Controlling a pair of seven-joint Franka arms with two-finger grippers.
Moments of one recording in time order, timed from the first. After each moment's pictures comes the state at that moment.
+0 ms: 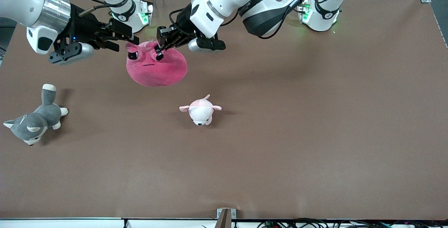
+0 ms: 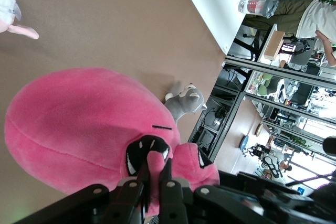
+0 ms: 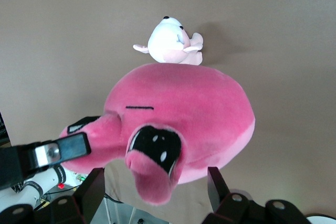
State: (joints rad) left arm -0.46 0.47 -0.60 -1.37 -0.21 2.62 -1.29; right arm 0.26 0.01 -0.02 -1.54 0.49 1.48 0.26
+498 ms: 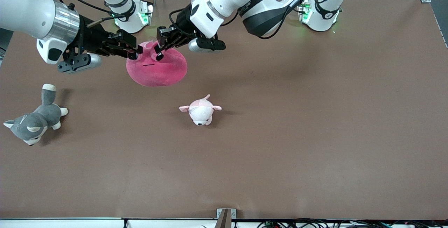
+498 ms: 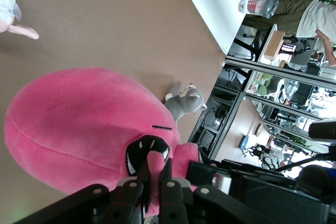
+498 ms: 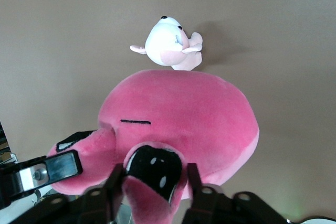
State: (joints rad) left arm -0.46 0.47 -0.60 -1.37 -0.21 2.62 -1.29; right arm 0.27 0.04 -0.02 -1.54 0.49 1.49 0.26
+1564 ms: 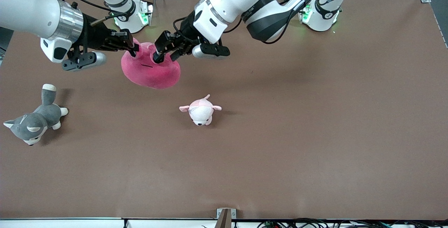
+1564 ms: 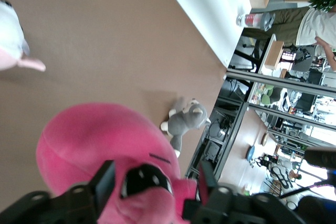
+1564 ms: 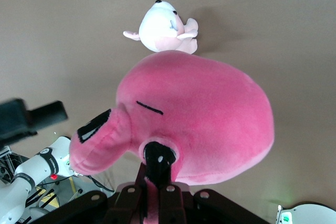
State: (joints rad) left arm -0.43 0.49 -0.59 -1.36 -0.13 2.63 -1.28; right arm 0.27 0.04 -0.04 -1.54 0.48 1.44 0.24
